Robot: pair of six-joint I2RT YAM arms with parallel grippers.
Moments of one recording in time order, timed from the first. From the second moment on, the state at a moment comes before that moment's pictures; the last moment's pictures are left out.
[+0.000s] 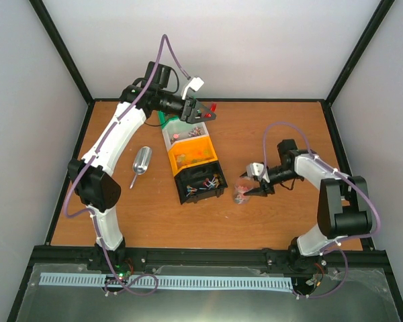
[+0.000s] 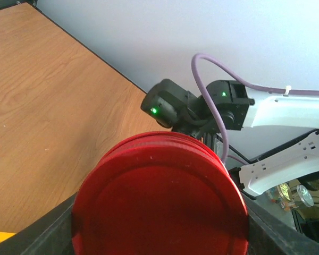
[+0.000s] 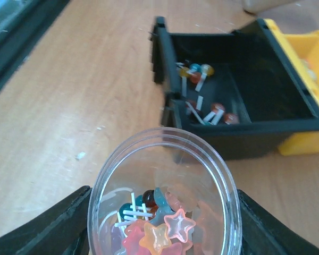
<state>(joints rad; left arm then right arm) -0.40 1.88 2.02 -0.89 1.04 0.00 0.09 1.58 0.93 -0.83 -1.01 -1.61</state>
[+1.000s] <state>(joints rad) -0.39 1.78 1.90 -0.94 0.95 0.08 0.34 1.45 0.81 -0.81 -1.00 -1.64</state>
